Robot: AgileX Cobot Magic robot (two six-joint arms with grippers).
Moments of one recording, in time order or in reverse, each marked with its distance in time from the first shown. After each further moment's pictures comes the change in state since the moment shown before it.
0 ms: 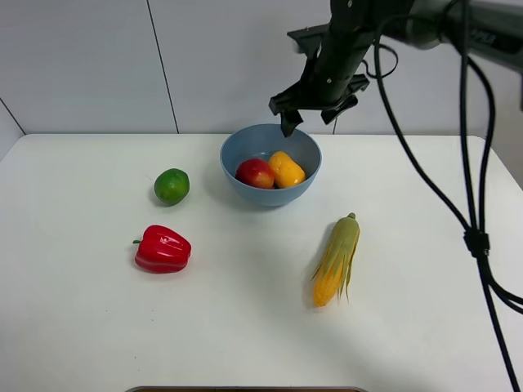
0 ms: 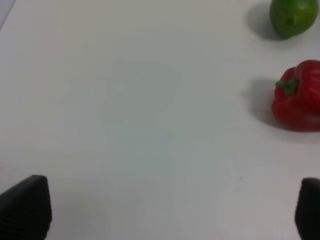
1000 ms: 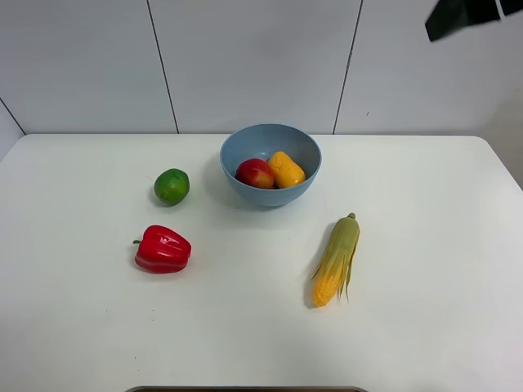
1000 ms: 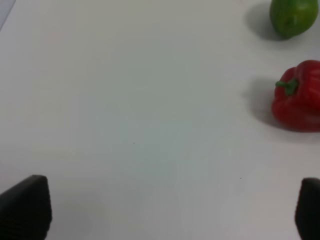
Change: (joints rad) left arm 0.000 0.000 0.000 0.000 0.000 -0.001; right arm -0.015 -0.785 0.360 -0.210 0.103 0.051
